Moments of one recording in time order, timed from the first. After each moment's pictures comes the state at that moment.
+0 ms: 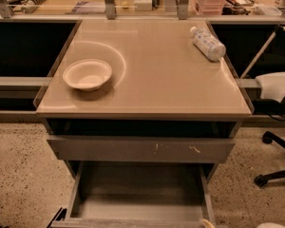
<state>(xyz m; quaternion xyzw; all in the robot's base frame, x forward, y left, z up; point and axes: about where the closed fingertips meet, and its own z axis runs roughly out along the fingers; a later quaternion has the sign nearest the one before) 0.253 -0.153 0.472 -0.47 0.82 0.24 0.23</state>
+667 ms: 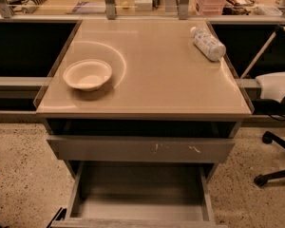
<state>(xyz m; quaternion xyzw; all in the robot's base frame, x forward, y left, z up) 0.152 -0.182 0.488 -0.42 0.83 0.24 0.26</state>
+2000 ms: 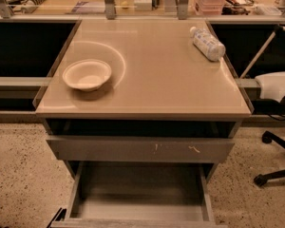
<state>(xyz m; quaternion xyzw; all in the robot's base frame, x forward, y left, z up) 0.173 -0.125 0.411 -0.42 0.83 0.29 0.22</state>
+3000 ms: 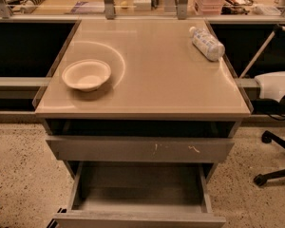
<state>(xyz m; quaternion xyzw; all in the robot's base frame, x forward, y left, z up) 0.251 -0.082 0.404 -0.40 0.82 0.31 0.26</state>
